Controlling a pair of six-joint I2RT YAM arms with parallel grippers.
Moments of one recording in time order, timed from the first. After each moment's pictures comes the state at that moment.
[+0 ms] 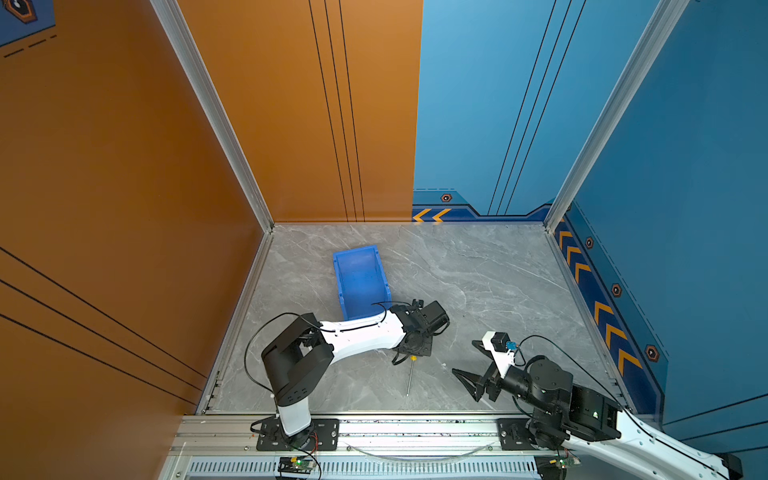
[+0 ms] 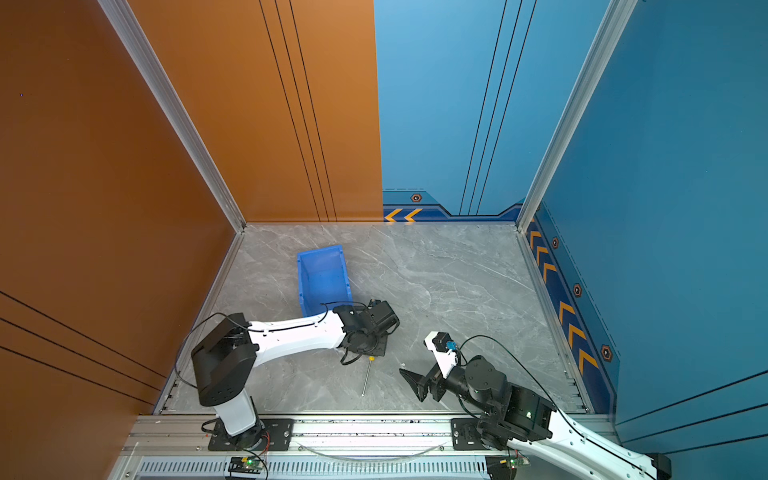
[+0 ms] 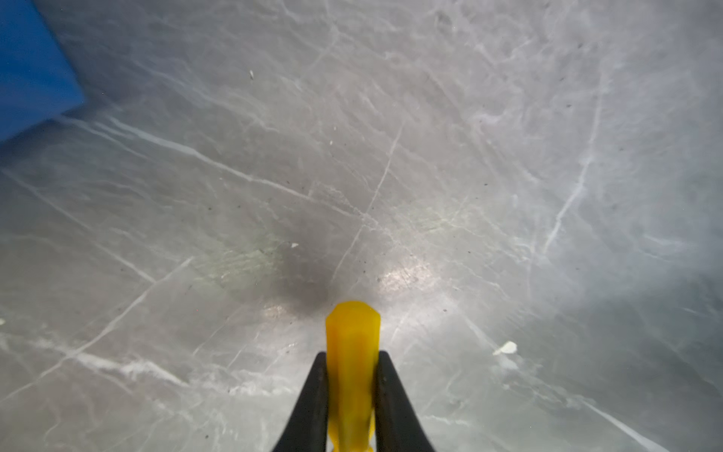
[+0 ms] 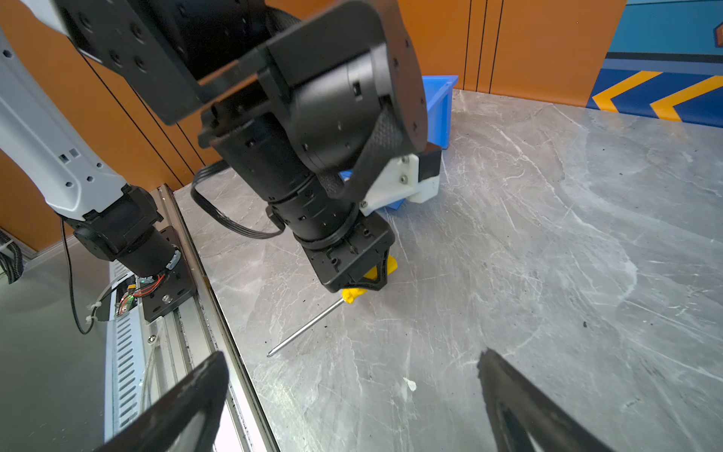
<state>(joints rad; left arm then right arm) -1.00 1.74 1.20 -0.72 -0.13 -0.83 1.07 0.24 0.33 -0.39 0.12 0.26</state>
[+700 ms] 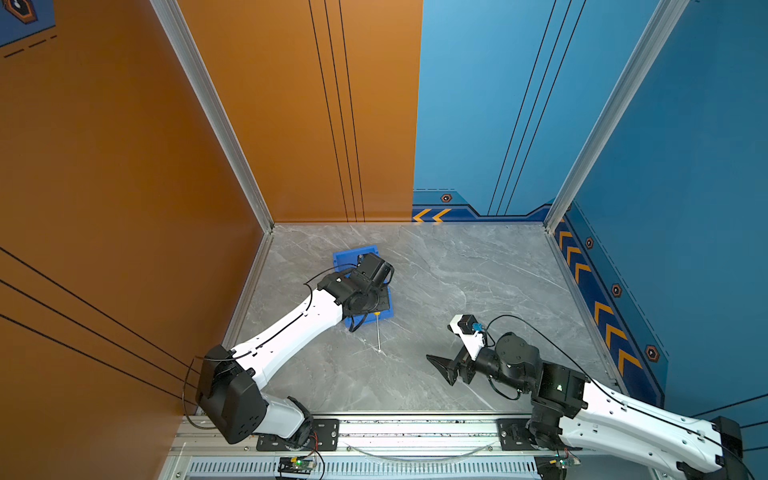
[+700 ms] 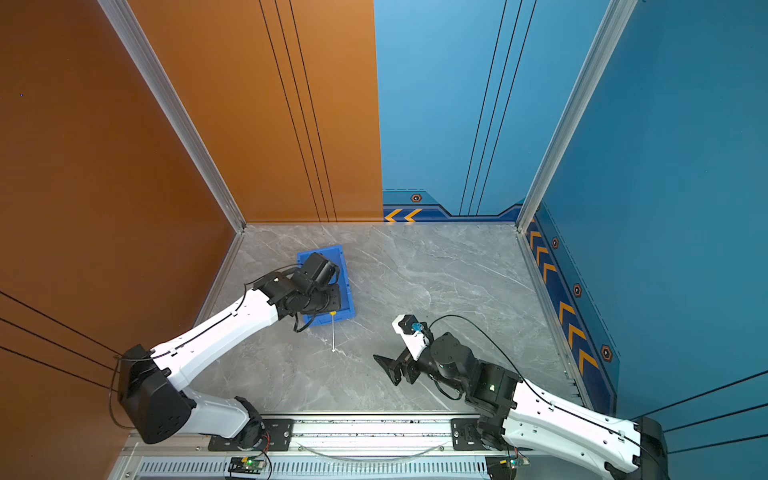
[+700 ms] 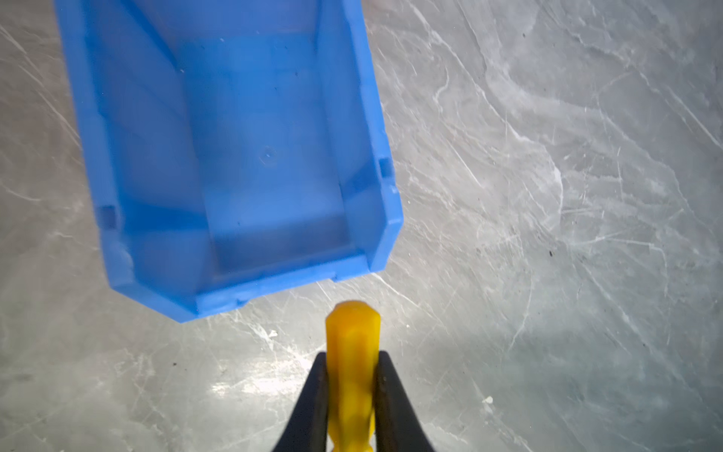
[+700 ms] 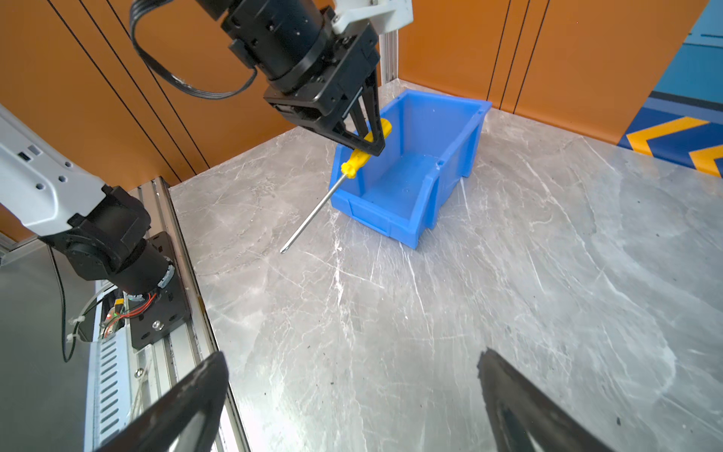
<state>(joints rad) -0.61 1.42 1.26 -0.87 -0.17 -0.71 1.07 0.74 0.54 -0.14 0.09 0.16</state>
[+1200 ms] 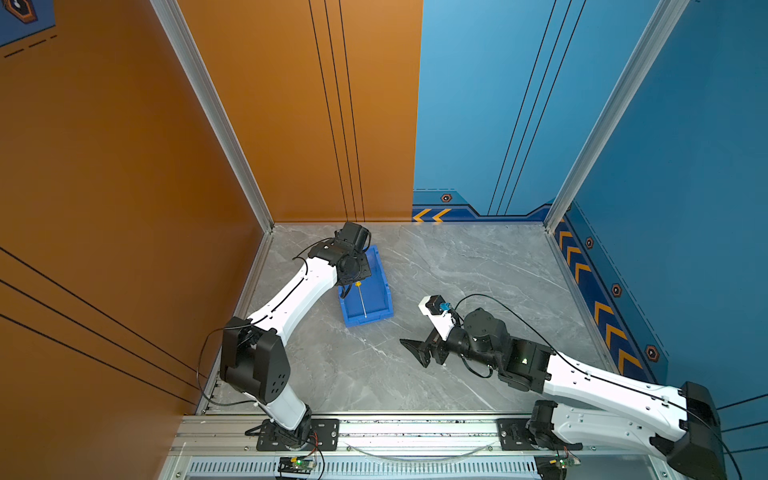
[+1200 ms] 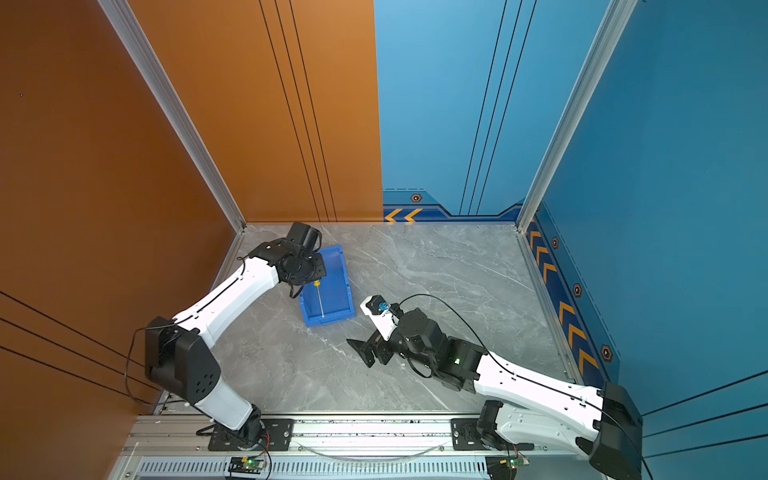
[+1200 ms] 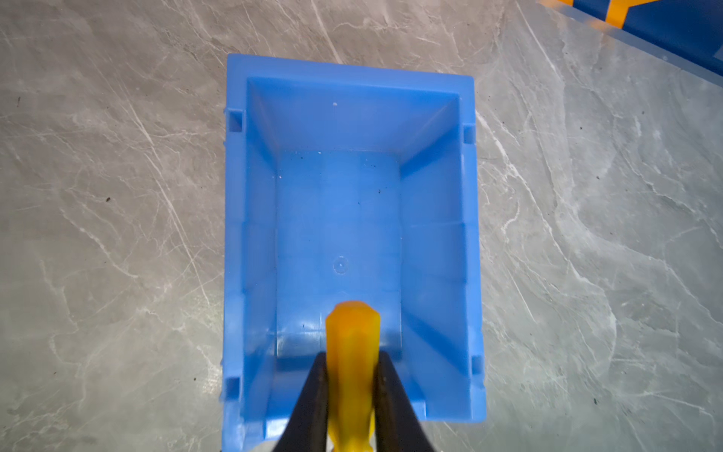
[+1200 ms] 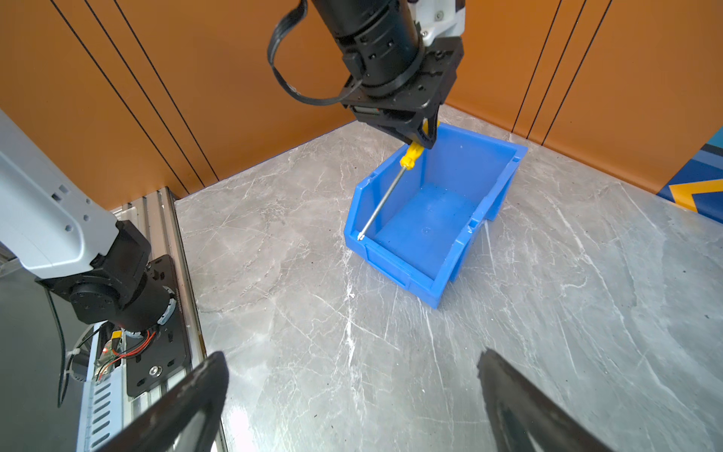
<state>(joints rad) -0.38 1.66 1.47 -0.86 -0.18 -0.65 1.05 1.05 0.76 -0.06 0.04 0.12</state>
